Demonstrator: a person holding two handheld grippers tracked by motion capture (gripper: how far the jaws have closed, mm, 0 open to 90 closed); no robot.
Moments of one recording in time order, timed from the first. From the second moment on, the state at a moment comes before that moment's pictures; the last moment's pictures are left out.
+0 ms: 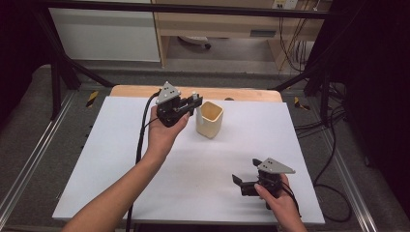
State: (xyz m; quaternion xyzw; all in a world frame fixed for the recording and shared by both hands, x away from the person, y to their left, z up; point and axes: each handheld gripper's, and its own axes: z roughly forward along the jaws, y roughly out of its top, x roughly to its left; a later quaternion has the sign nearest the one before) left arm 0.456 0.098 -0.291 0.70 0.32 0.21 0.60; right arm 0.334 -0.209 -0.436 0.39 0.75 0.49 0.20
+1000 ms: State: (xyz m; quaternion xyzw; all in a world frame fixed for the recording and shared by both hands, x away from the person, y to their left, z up) left arm 0.497 0.090 -0.288 0.68 0.36 0.25 0.59; right arm 0.332 -0.207 -0.436 0.39 0.76 0.49 0.19
